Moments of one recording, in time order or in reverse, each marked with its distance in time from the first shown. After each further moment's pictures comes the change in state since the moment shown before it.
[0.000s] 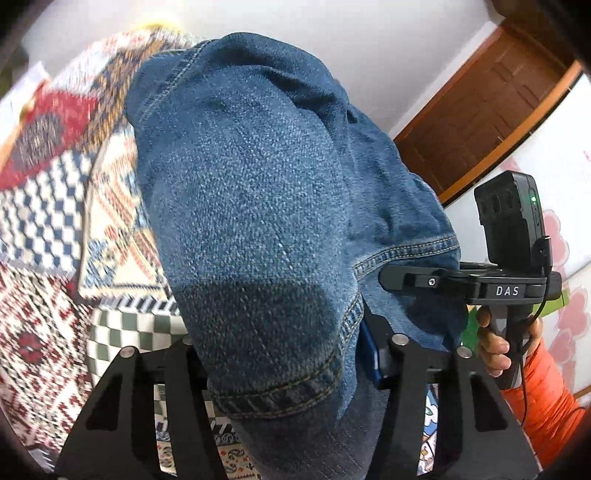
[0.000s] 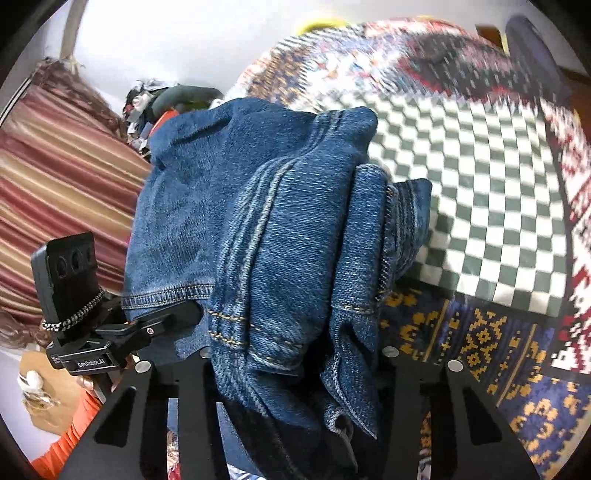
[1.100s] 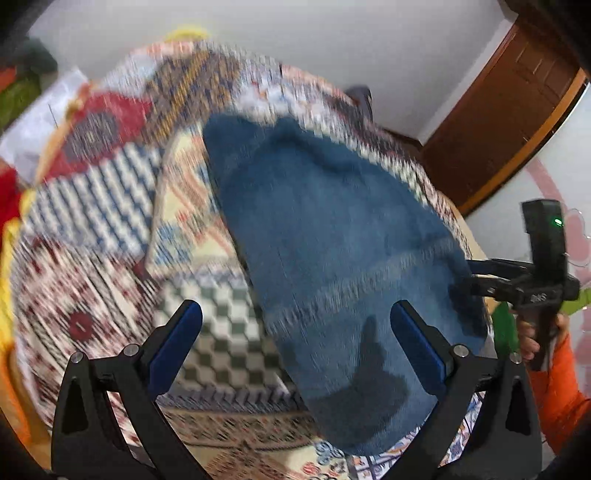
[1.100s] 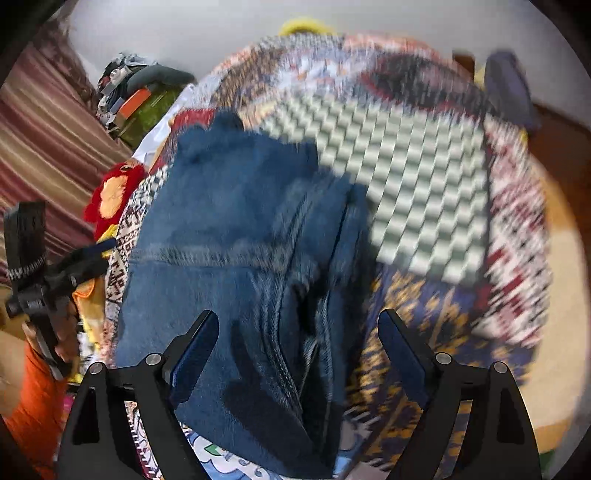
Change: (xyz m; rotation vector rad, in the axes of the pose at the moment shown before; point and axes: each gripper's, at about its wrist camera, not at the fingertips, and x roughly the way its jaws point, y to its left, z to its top) left arm -0.017 0.045 -0.033 -0.038 0.017 0.118; right arm -0.025 -0.030 -0.041 -0.062 0.035 -0.207
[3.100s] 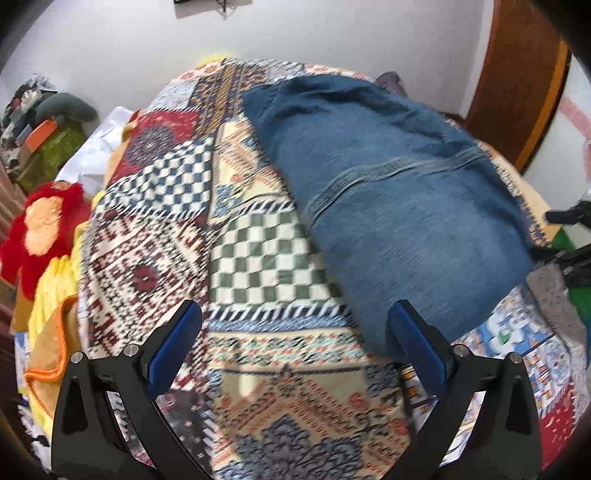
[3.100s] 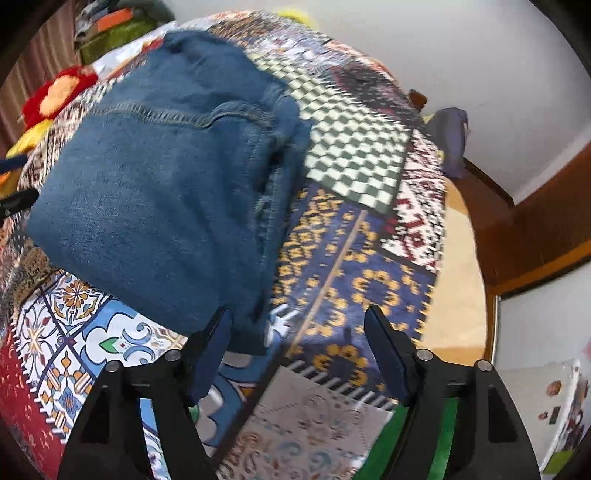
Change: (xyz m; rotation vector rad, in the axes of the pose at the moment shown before) left arm -0.030 -0.033 -0.089 0.164 -0.067 0.359; right arm -0.035 0.034 -0.096 -0.257 -0.010 -0.521
